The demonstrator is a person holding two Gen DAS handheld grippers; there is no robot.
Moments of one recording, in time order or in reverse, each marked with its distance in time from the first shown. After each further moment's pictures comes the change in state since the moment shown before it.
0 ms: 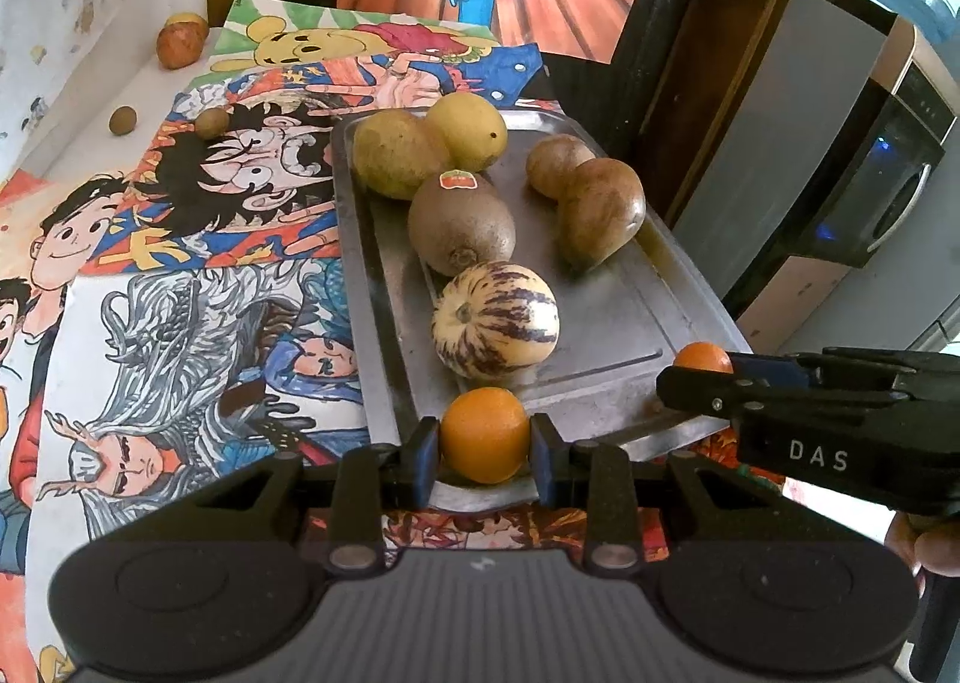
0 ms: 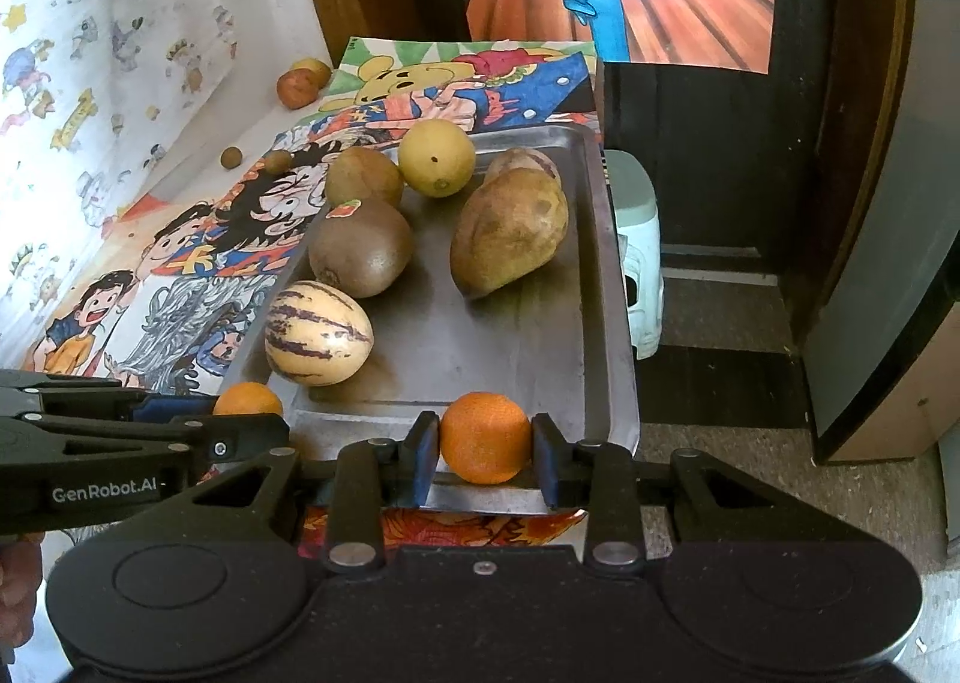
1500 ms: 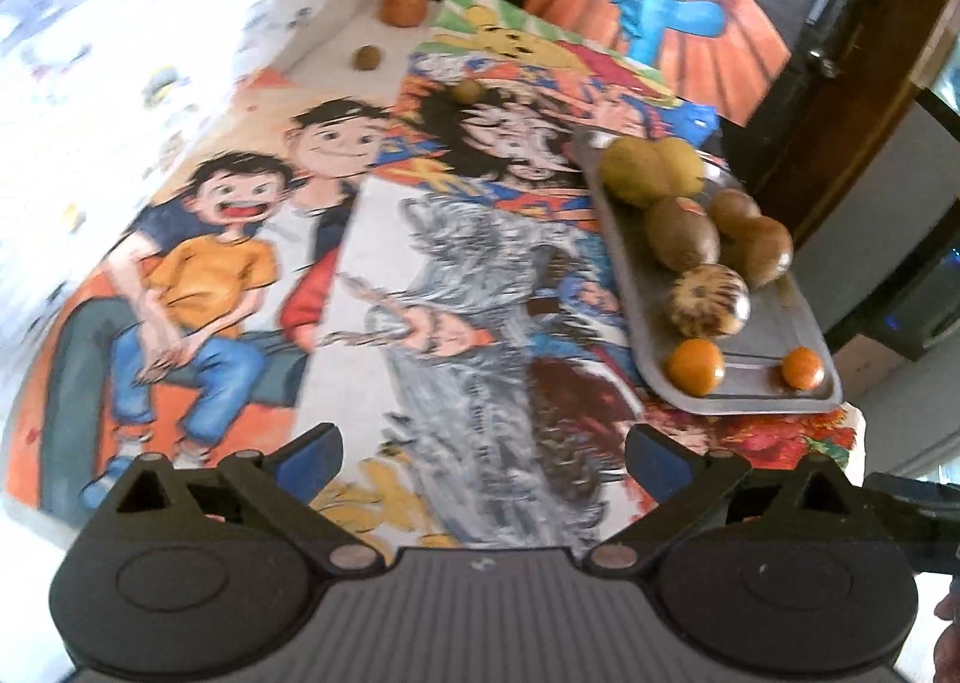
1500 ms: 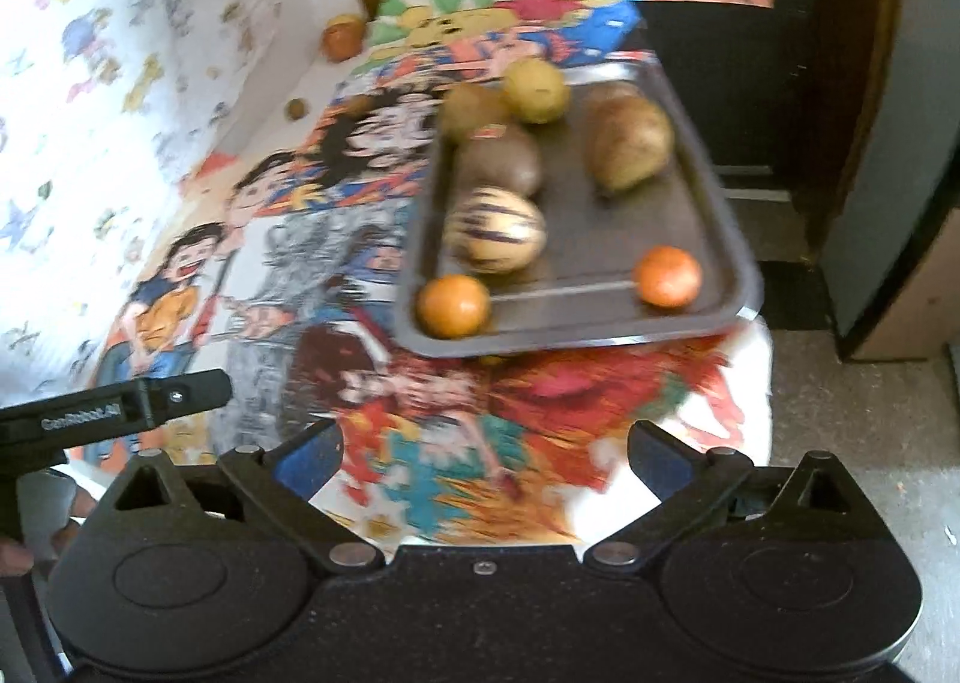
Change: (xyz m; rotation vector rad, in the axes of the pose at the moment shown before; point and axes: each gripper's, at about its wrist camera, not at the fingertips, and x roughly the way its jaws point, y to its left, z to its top) left arm -0.090 0.107 -0.051 -0.273 -0.016 0.131; right arm -0.050 0.100 -0.020 0.069 0.121 0.049
